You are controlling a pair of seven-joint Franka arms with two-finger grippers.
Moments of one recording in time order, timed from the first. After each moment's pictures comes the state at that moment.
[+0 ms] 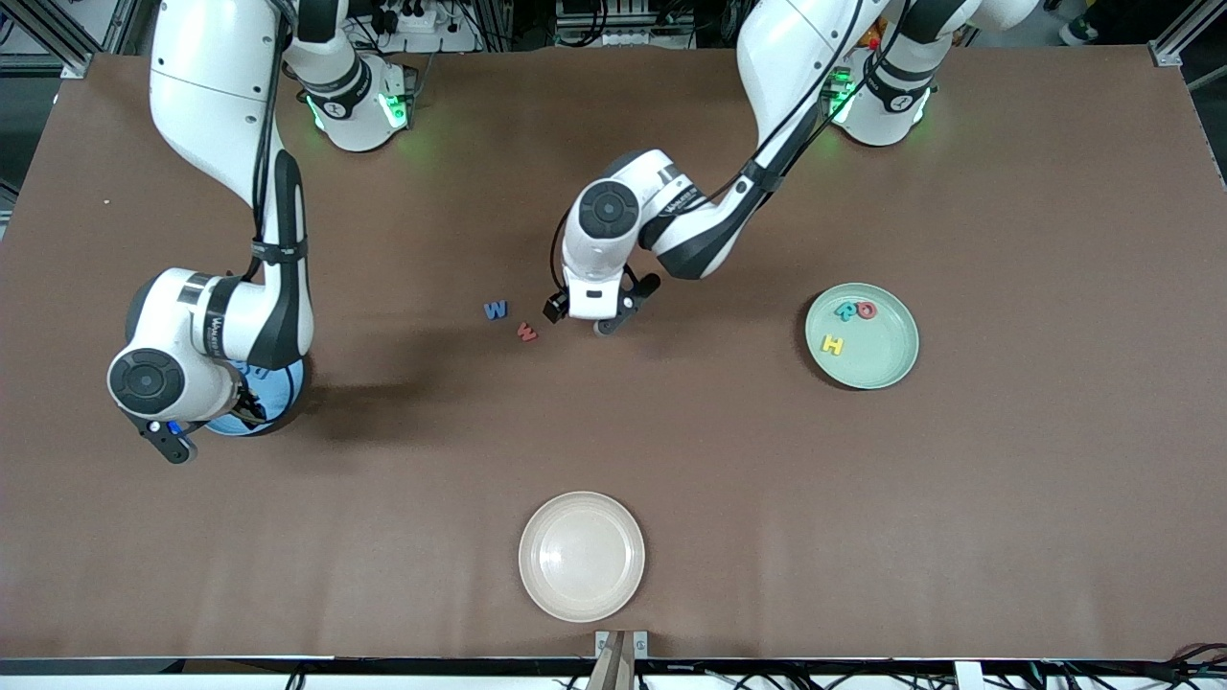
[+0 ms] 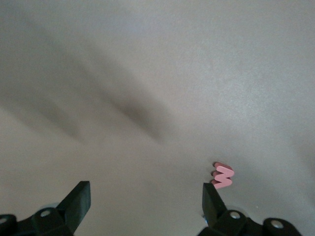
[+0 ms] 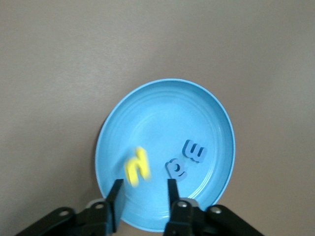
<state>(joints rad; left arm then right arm) -0.75 0.75 -0.22 -1.48 -0.05 2.28 -1.71 0.69 0.71 -0.83 -1.74 0.21 2.03 0.67</state>
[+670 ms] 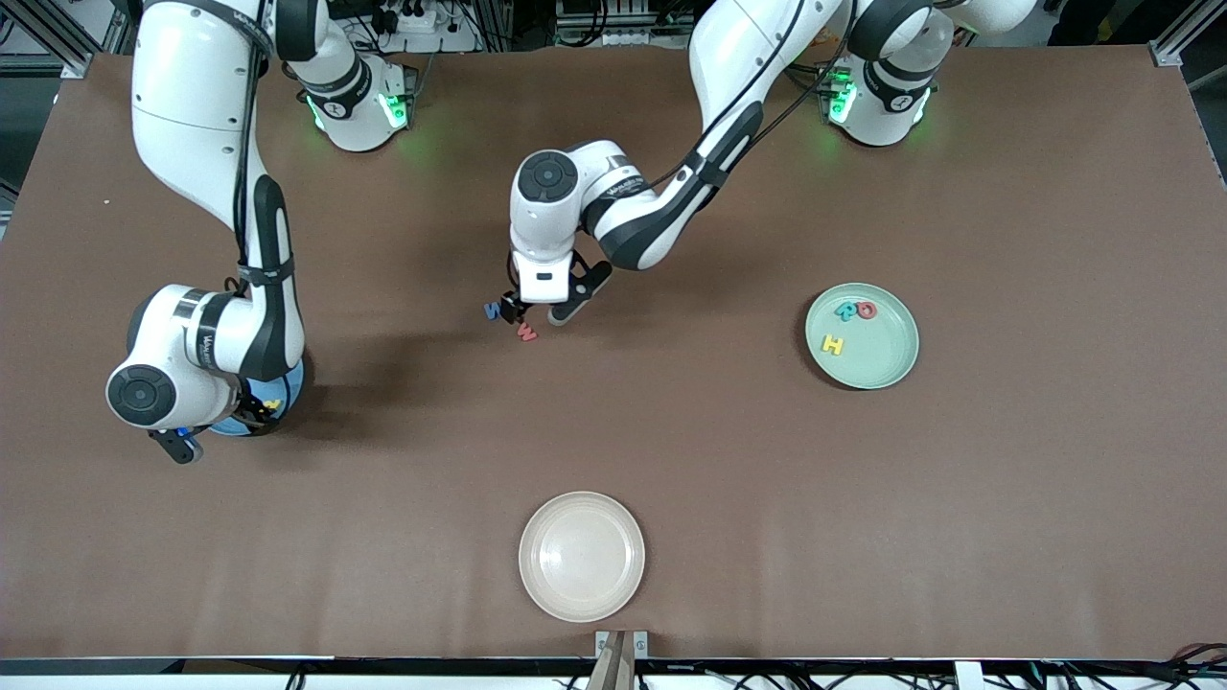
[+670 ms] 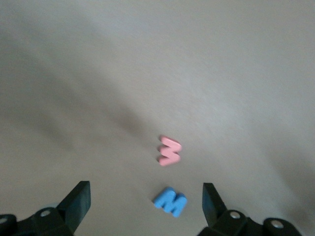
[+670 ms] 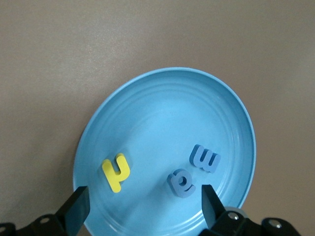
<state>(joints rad) -0.90 0.89 -0.14 -1.25 0.04 2.35 -1.80 0.52 0.73 -0.67 -1.75 0.21 2.10 0.67</state>
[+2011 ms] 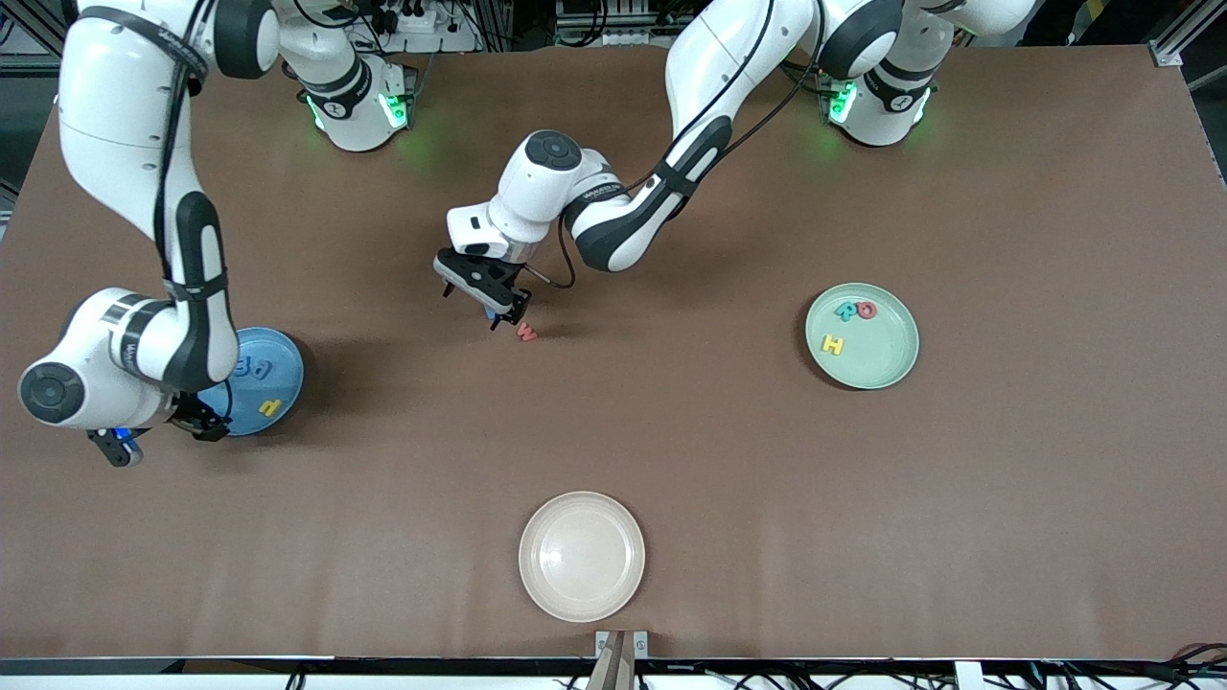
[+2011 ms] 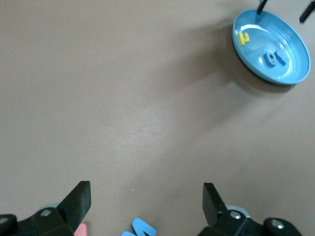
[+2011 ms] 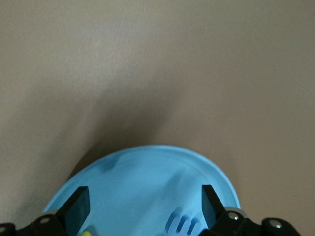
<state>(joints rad) -0.95 0.99 -0.14 -1.19 0.19 2.77 -0.57 0.22 0.74 -0.53 -1.69 0.21 2.16 0.55</state>
